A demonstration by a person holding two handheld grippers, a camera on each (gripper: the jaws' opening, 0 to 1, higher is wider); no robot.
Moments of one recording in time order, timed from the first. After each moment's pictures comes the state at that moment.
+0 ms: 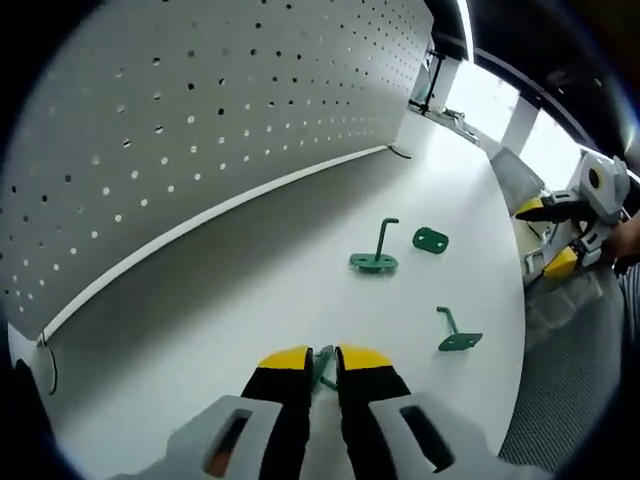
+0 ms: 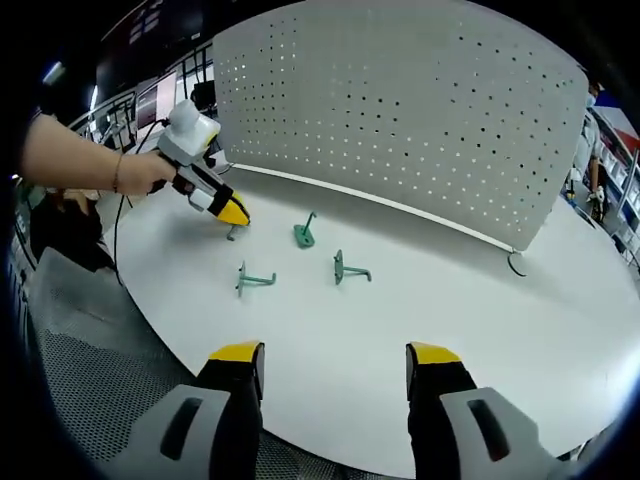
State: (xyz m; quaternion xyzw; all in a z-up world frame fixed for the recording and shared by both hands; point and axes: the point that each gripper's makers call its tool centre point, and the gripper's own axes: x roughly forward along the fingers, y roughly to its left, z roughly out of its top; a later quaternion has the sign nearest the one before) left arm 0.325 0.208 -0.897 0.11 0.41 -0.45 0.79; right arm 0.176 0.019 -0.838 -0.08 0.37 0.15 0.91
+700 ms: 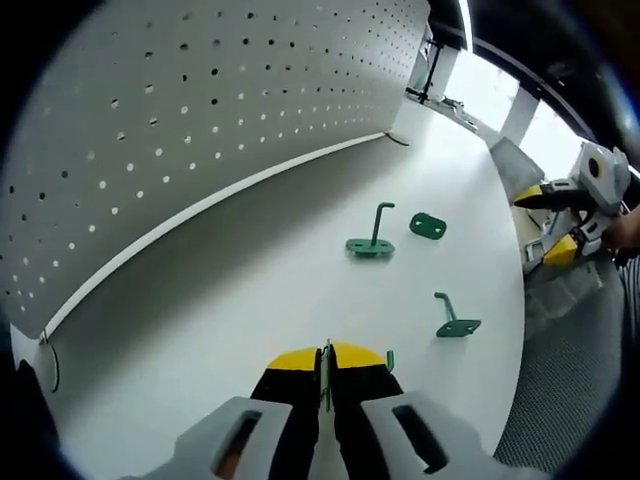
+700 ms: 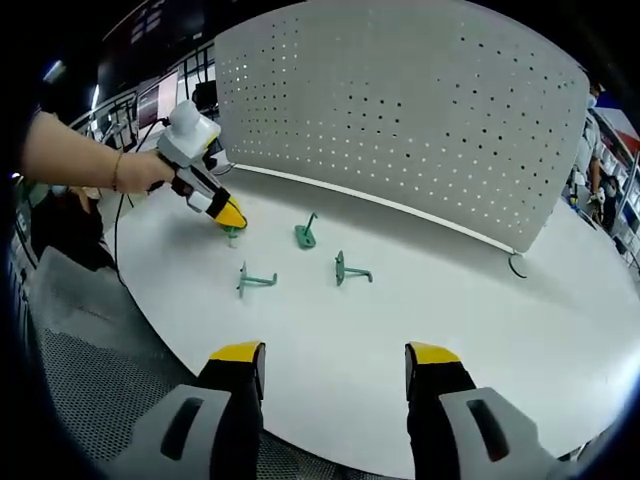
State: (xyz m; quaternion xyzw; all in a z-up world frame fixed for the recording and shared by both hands) left arm 0.320 0.218 -0.898 0.13 0.42 -0.45 0.78; right arm 0.178 0.023 -0.837 -0.08 0.37 0.15 0.91
